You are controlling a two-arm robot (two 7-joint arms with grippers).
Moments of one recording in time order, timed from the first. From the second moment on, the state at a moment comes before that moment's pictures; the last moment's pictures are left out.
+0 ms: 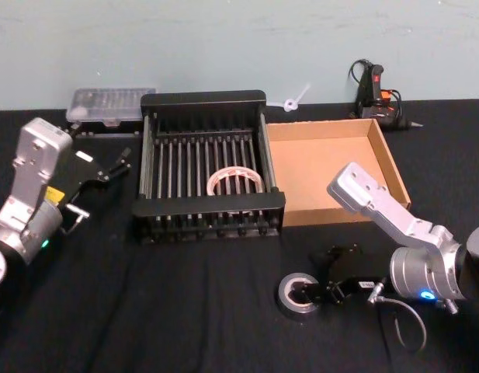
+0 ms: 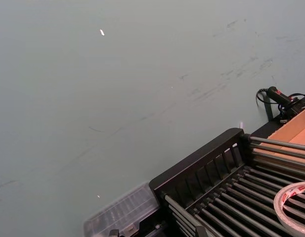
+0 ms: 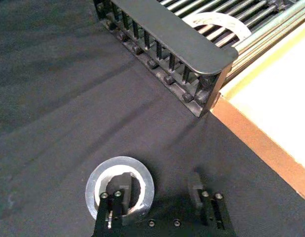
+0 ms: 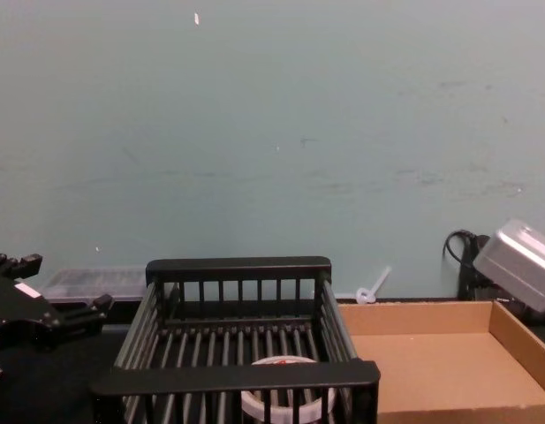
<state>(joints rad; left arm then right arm) -0.20 0.60 0.45 -1.41 -0.25 -0.12 0.03 0.25 0.65 -0.59 -1.68 0.32 0.64 0.53</state>
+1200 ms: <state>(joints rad) -0.20 0.60 0.45 -1.41 -0.25 -0.12 0.03 0.24 0.64 -0.56 -1.70 0.35 0.63 0.52</state>
